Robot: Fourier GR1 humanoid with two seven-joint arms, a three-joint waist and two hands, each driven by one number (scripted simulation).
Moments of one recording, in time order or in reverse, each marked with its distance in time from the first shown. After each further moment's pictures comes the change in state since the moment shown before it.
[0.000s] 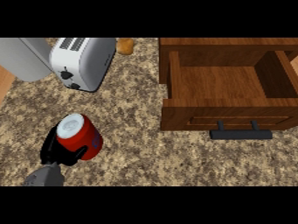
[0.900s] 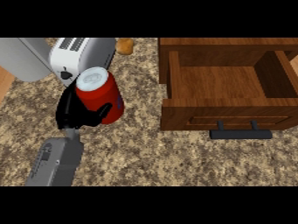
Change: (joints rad) left arm -0.187 -0.054 -0.178 -0.283 0.027 0.430 0.182; right arm 0.013 0.011 0.029 -0.030 0.014 -0.030 -0.004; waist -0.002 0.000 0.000
